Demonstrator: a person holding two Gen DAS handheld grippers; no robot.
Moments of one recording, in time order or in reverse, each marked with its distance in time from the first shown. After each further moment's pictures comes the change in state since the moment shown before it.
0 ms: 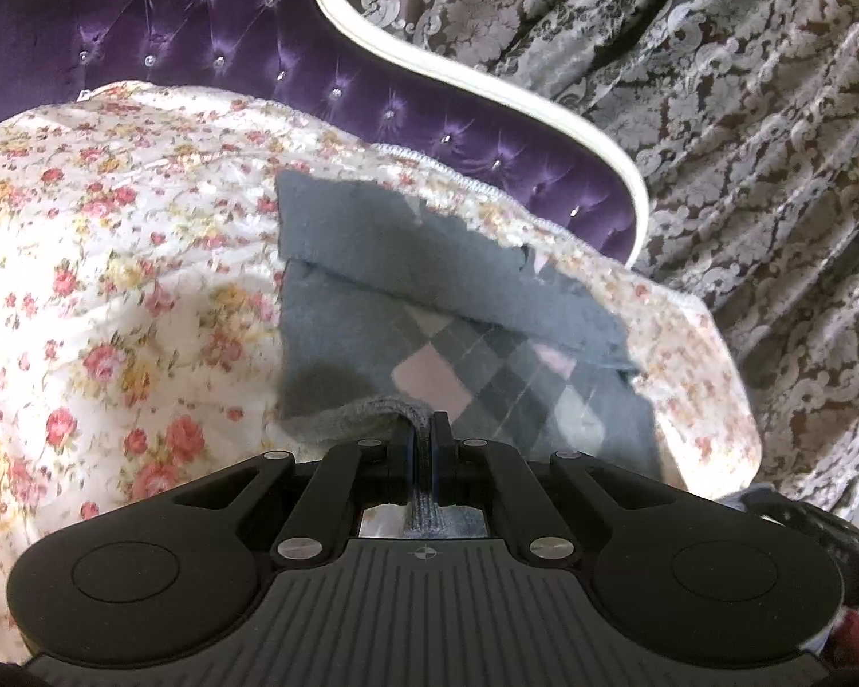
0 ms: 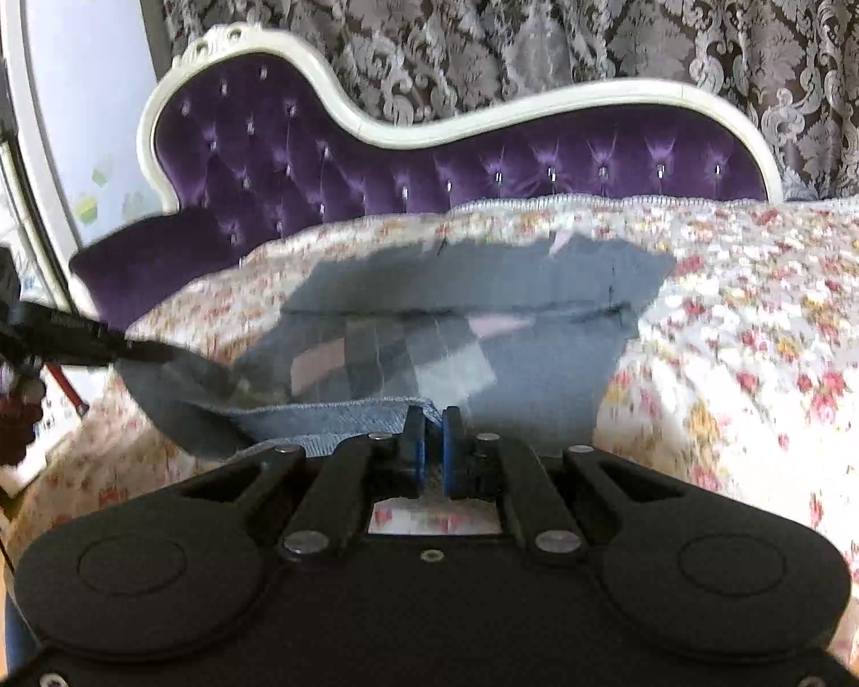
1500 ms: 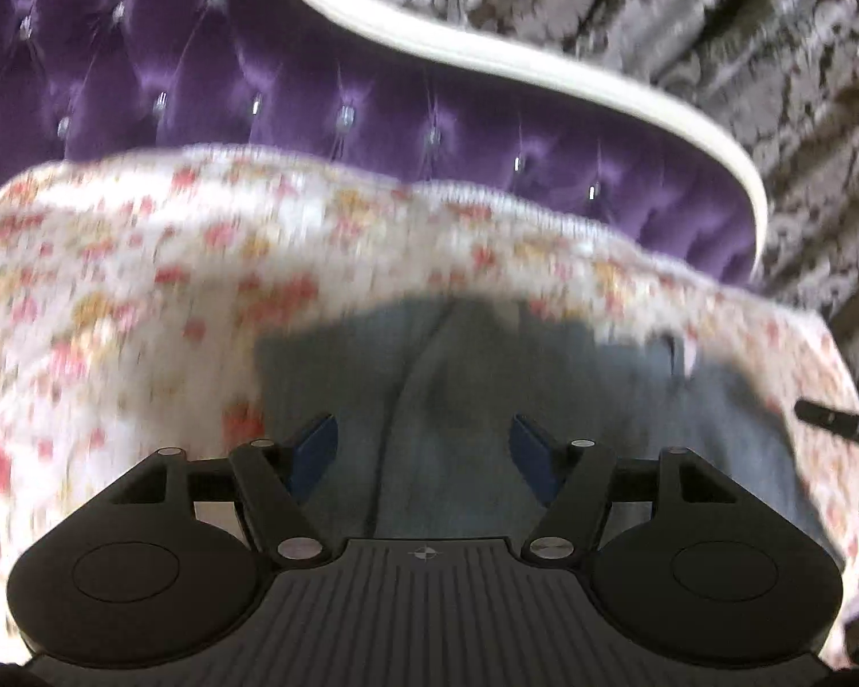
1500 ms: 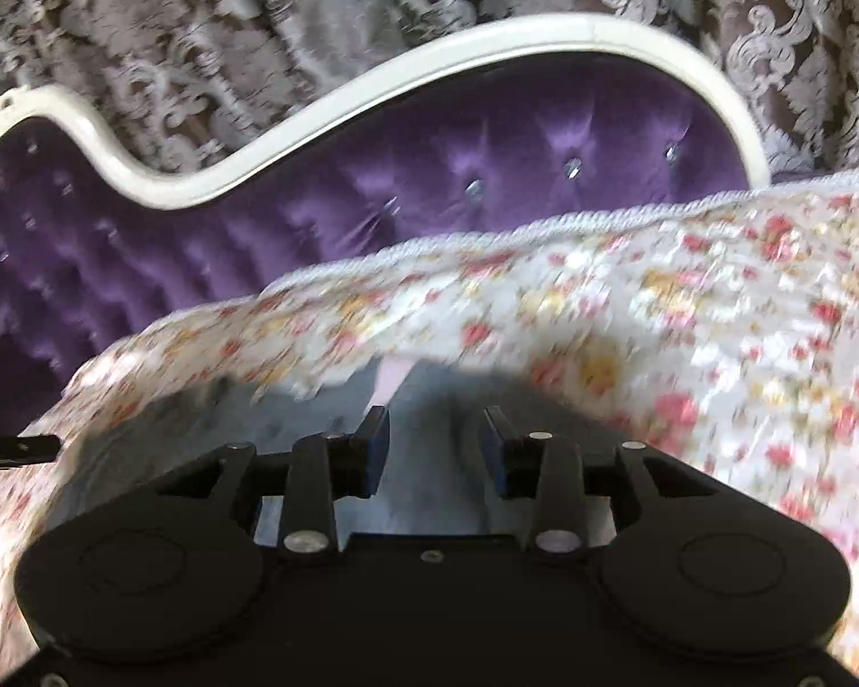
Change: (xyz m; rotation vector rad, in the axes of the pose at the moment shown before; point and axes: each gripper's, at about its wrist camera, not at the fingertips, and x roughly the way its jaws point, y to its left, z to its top) left arm 0.196 0.051 0.125 0.131 0.052 0.148; right arm 0.231 -0.149 0.123 0.196 0.074 -0.129
